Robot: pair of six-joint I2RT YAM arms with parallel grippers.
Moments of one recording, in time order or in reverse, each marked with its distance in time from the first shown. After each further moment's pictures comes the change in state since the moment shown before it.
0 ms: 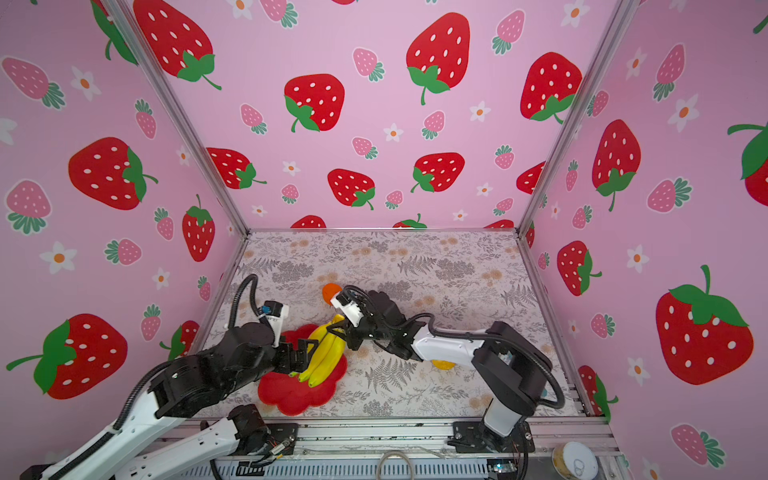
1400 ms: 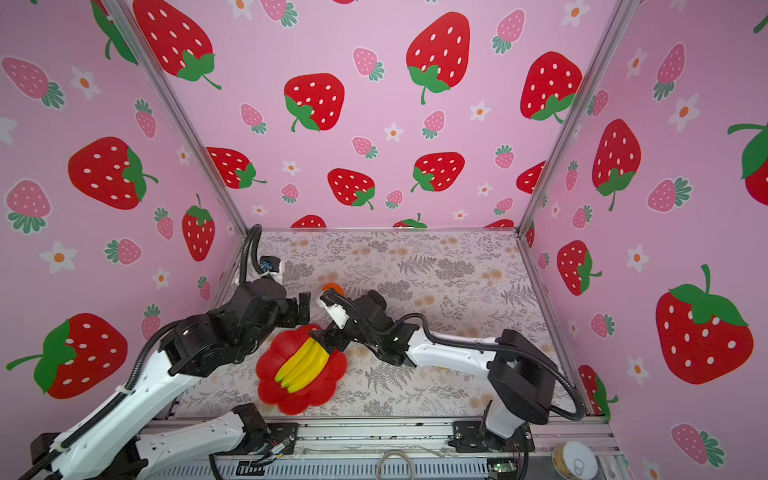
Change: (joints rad) left arm 0.108 0.412 0.349 0.073 -0.294 0.209; right arm 0.098 -0.180 0.029 -0.177 0.340 -0.070
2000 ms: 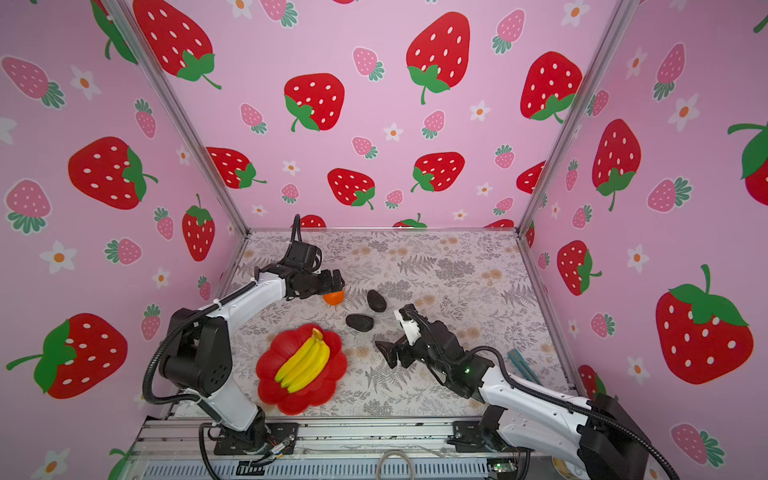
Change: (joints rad) left arm 0.452 0.706 -0.025 0.442 0.716 -0.008; right arm -0.173 -0.566 -0.541 -0.086 0.042 0.132
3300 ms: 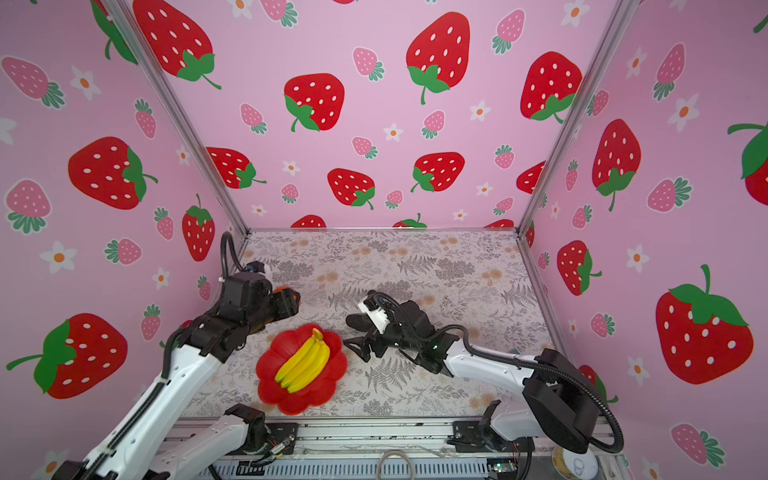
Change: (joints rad) left arm -0.008 -0.834 -0.318 -0.259 -0.255 -0.080; right arm 0.023 0.394 0.251 0.204 -0.326 -0.073
